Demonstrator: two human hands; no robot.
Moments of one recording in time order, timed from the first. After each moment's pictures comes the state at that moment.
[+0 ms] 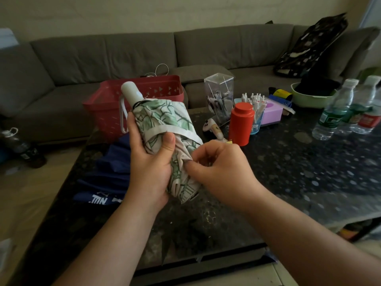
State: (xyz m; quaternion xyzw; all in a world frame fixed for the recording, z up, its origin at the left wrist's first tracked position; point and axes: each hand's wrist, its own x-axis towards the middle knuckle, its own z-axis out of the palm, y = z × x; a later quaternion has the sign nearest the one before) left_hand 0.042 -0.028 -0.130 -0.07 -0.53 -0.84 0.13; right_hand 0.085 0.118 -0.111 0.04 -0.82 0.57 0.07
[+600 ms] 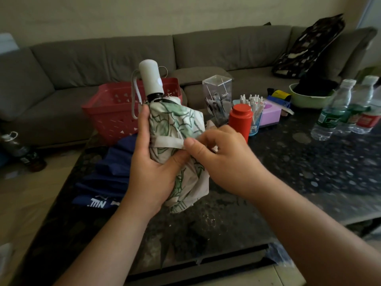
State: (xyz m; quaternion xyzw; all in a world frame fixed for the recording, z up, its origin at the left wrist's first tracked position) left_hand 0.052 -0.032 -0.128 -0.19 -0.66 -0.71 0.17; right_hand 0.066 0.137 -0.101 0.08 -0.91 0.38 0.12
